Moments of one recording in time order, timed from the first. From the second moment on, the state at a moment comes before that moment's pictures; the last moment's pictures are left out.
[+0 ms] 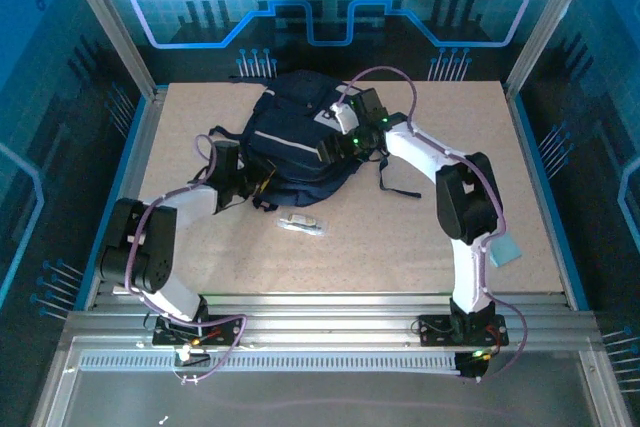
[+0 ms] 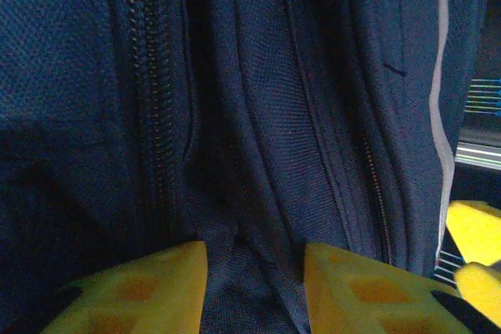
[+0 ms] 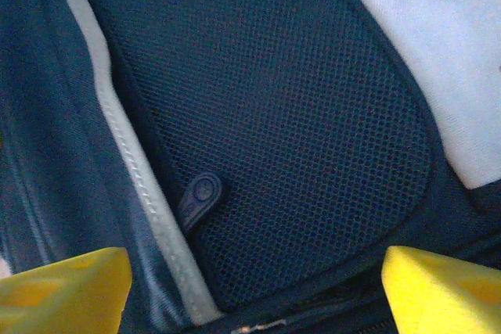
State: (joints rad) left arm -0.15 1.60 0.76 0.11 0.34 -1.12; right arm 0.44 2.07 1.64 -0.51 -0.34 0.02
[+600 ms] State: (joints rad) left arm -0.19 1.74 0.73 0.35 0.35 -1.21; right arm 0.52 1.99 1.49 -0.51 -0.28 0.03
